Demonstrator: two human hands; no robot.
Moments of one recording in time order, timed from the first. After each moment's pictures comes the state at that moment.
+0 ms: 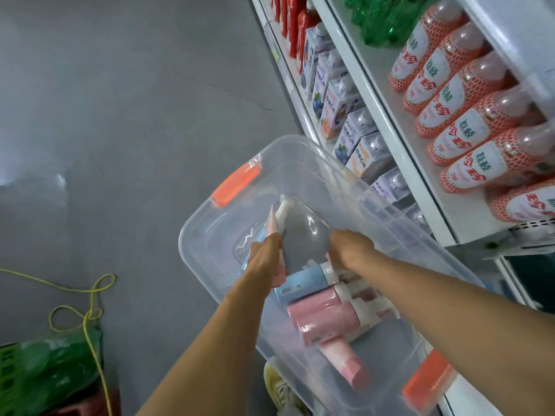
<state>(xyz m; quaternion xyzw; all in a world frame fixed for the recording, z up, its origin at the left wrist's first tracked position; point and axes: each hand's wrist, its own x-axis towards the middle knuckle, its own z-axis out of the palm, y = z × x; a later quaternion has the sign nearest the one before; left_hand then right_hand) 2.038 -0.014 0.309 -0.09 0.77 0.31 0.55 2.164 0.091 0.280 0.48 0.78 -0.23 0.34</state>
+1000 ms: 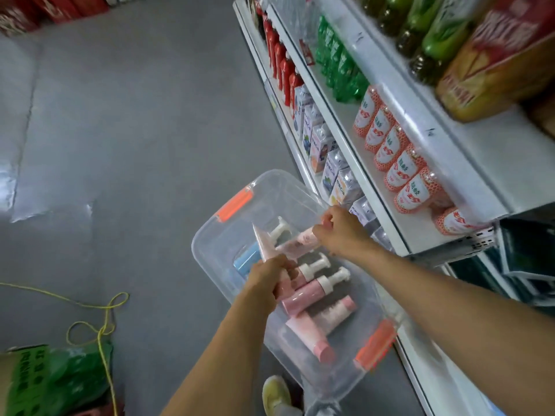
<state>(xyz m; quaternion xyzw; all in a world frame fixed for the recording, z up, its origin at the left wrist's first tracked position) 2.094 -0.032 0.404 -0.14 0.69 0.43 0.57 2.200 0.094 0.435 0.53 0.73 -0.43 0.01</state>
